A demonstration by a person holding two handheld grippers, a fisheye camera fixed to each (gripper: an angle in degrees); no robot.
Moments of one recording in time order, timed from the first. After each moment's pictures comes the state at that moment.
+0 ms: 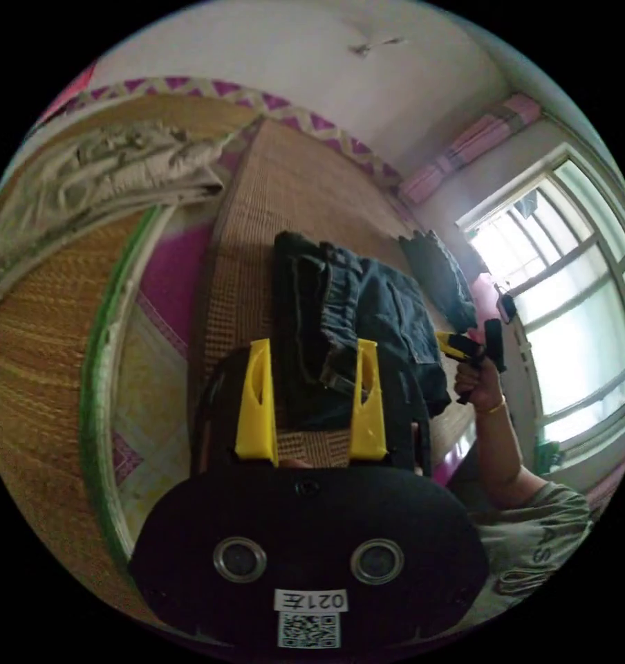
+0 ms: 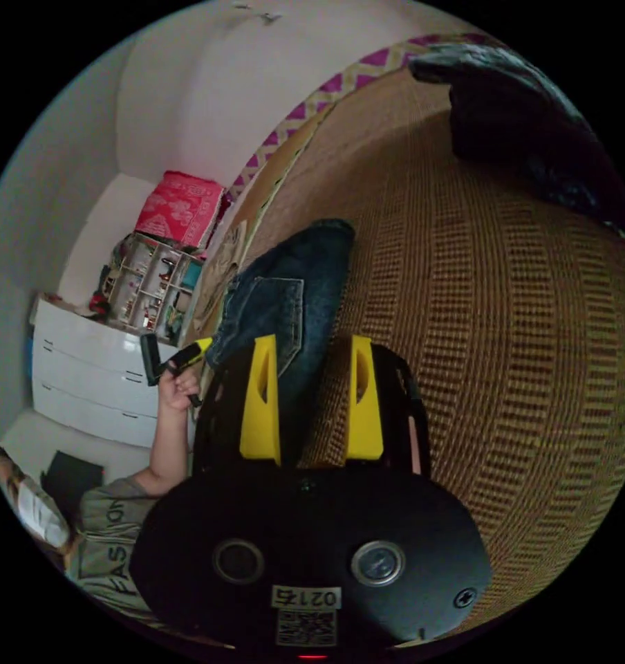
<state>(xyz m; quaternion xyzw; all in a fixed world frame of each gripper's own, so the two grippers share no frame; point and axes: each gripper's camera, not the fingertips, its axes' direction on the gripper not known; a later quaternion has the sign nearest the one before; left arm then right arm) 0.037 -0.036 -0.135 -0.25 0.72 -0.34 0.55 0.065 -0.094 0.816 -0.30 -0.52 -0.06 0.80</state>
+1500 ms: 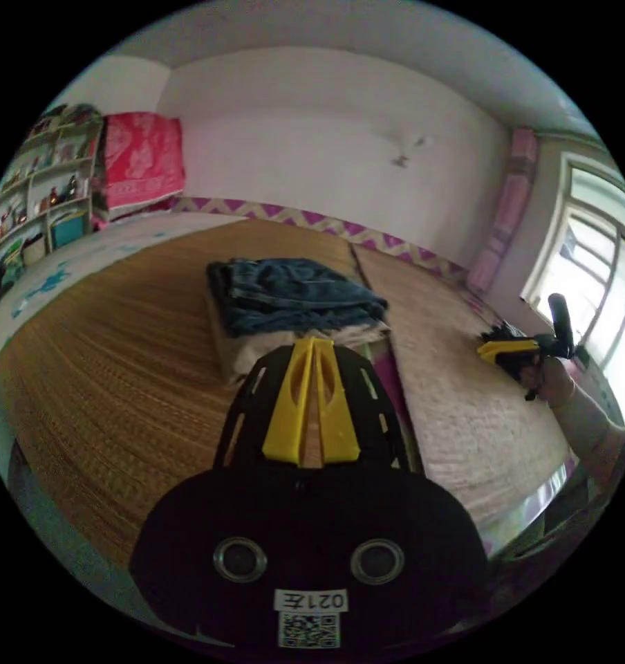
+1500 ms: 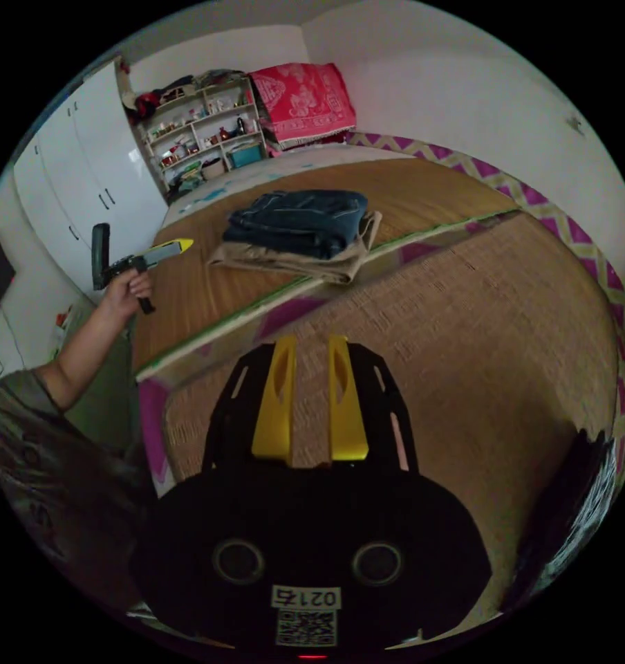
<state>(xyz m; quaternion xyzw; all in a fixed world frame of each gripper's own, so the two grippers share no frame) -0.160 0.122 -0.135 -0.15 0.47 -0.43 0.75 -0.194 -0.046 0.588 -0.12 -0.47 -0.45 0.75</state>
